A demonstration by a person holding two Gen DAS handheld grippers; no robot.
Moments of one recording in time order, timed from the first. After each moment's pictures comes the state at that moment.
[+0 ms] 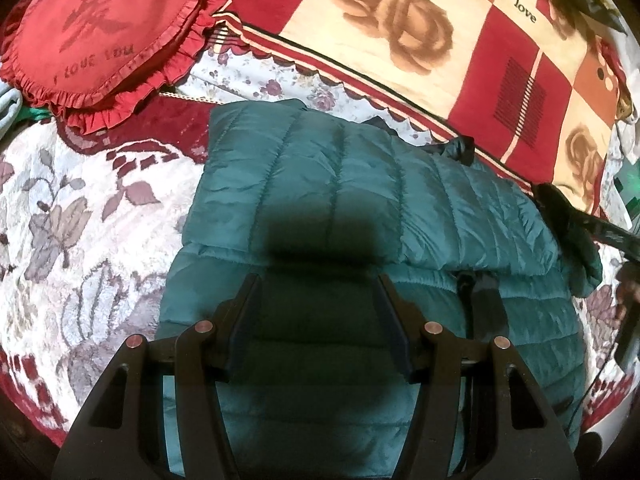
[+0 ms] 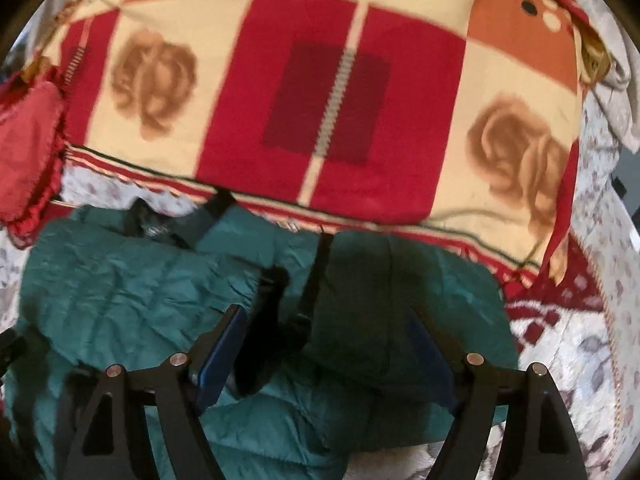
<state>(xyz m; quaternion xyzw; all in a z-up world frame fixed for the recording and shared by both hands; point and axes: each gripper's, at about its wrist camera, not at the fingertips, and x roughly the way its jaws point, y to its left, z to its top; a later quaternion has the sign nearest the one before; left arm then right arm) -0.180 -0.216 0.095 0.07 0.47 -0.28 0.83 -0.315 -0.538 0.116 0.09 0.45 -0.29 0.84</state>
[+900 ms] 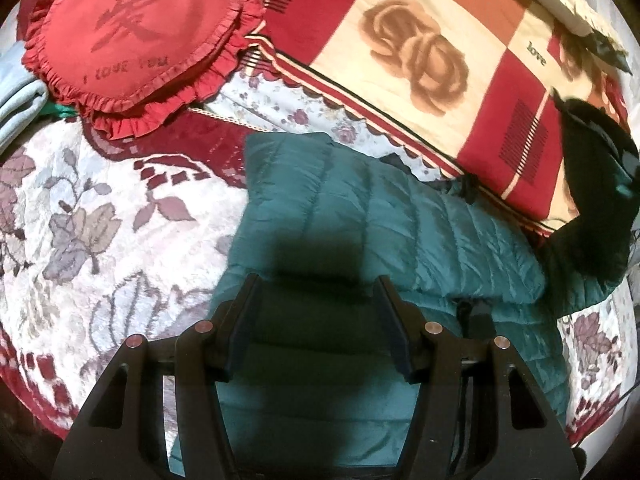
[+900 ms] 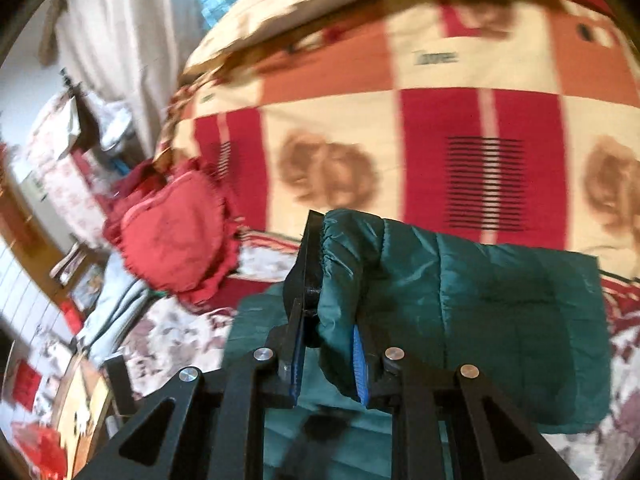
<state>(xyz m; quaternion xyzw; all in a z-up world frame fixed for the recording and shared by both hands) -0.162 -0.180 0.123 0.02 0.46 -0.27 0.85 -0.281 -0.443 0.253 0.23 0.31 -0.04 0.92</state>
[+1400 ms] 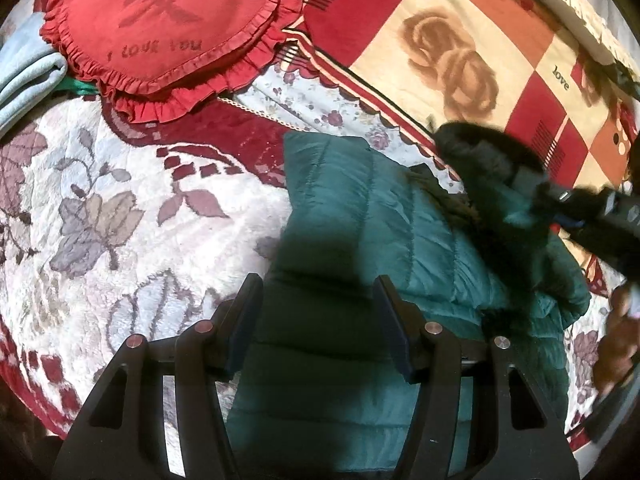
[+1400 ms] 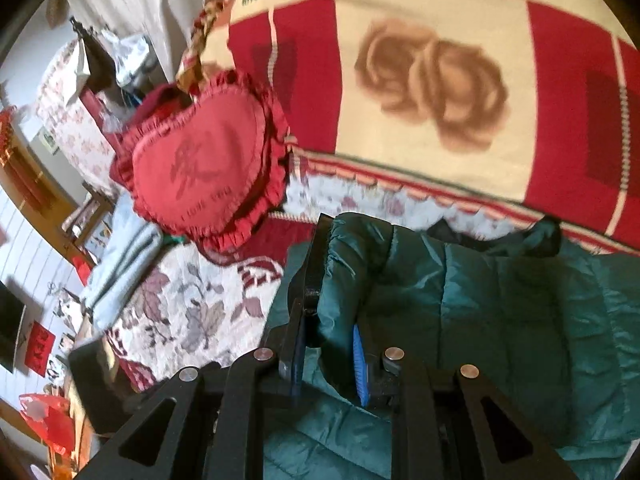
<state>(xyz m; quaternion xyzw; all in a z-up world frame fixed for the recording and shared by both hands) -0.140 -0.152 0.113 -0.01 0.47 -0.25 0.84 -0.178 -0.362 0.161 0.23 0.39 0.01 0.89</state>
